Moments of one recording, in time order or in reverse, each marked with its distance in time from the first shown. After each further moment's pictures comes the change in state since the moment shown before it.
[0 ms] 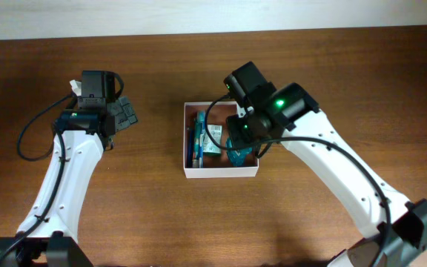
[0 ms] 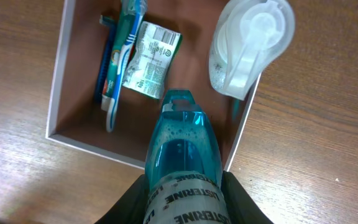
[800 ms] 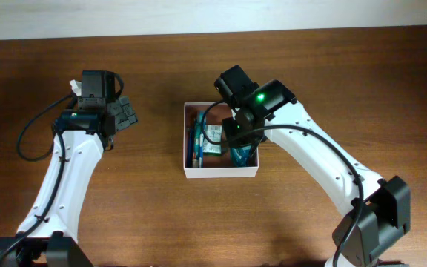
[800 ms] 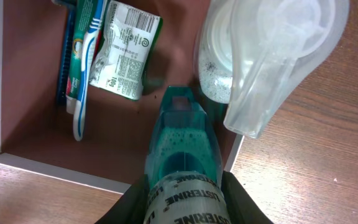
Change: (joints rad) left arm 0.000 0.000 0.000 0.000 0.000 0.000; right arm 0.001 0.111 0.000 0.000 0.044 0.000
